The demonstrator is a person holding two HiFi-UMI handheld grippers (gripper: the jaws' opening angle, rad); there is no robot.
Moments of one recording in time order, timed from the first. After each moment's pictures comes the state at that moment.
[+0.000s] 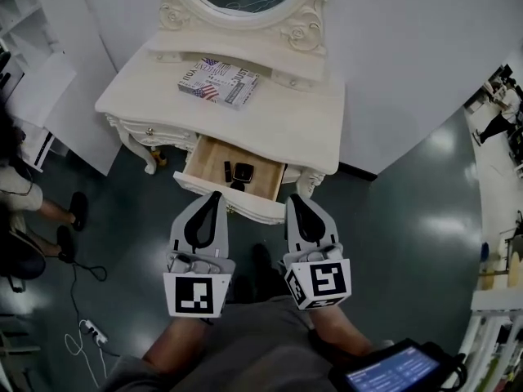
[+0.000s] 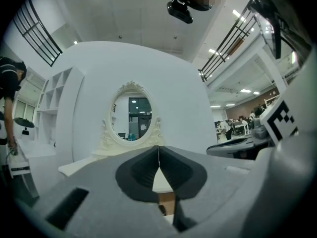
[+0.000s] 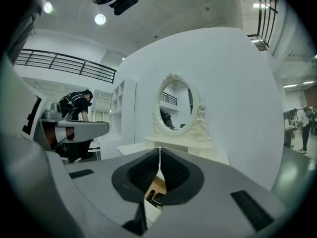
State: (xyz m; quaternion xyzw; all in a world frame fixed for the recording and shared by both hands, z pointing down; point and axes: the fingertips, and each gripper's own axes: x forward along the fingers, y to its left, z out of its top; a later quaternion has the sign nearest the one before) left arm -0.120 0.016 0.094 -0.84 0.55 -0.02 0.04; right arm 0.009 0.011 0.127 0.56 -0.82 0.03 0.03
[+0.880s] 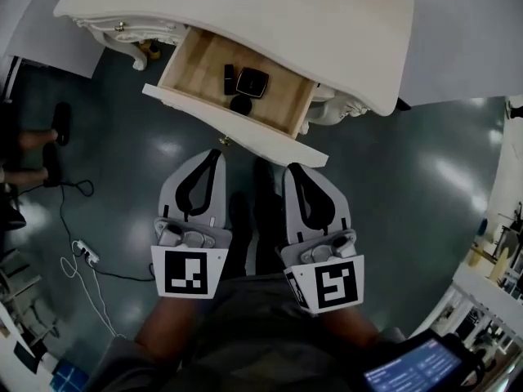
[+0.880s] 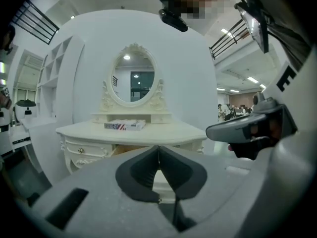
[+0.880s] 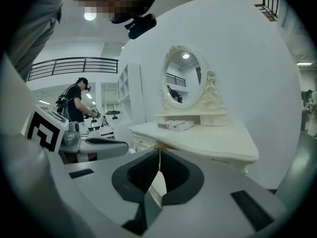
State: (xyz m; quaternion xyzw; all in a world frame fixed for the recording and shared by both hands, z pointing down) left arm -0.116 -0.027 0.280 -0.83 0.54 -0.13 -0.08; right arm -0.017 -0.017 0.261 0.50 -0.86 0.12 0.09
